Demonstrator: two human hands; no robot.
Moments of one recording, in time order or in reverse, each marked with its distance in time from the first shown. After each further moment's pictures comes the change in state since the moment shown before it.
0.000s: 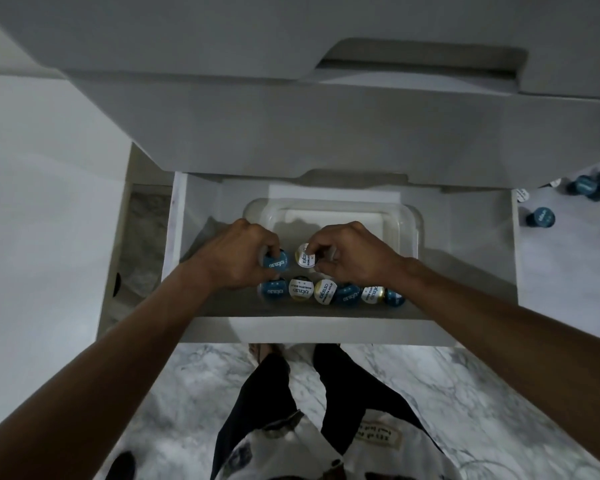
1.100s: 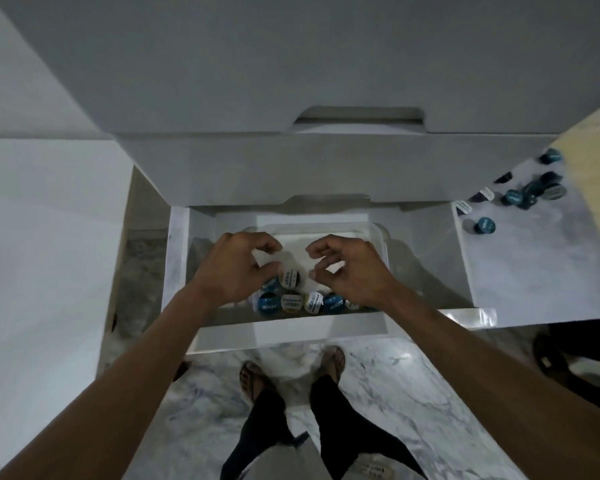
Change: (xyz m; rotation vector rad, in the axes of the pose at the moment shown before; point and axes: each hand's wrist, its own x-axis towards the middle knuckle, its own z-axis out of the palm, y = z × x) left_hand -0.025 0.029 -0.022 -0.212 0.281 0.081; right_hand -0.048 -0.041 -0.009 0.317 0.350 0.214
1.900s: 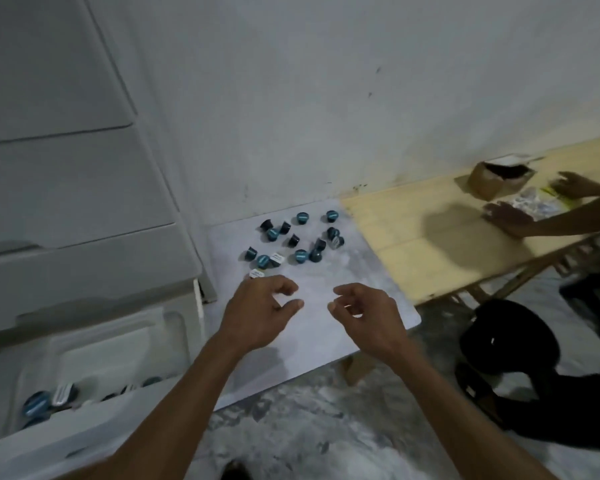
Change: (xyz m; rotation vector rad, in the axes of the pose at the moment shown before) left_hand 0.080 0.391 0.219 -0.086 0.044 0.186; right_hand -0.248 0.160 -0.323 0.025 0.597 0.162
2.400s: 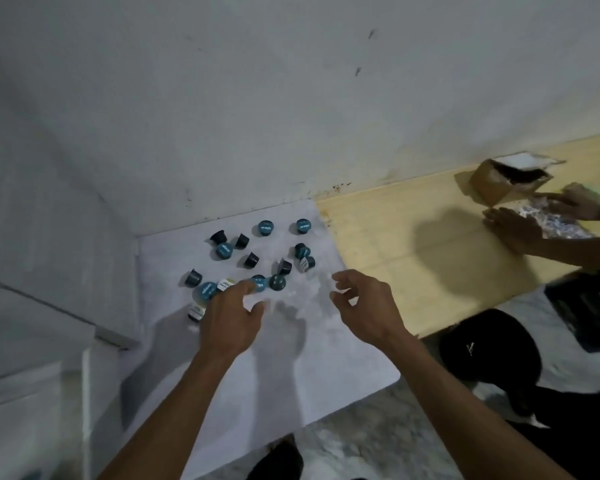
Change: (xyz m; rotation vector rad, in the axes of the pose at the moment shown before) left_hand 0.164 -0.039 0.102 0.099 0.072 -0.301; right_hand 0.182 0.089 -0.049 -0.203 -0.054 0.062
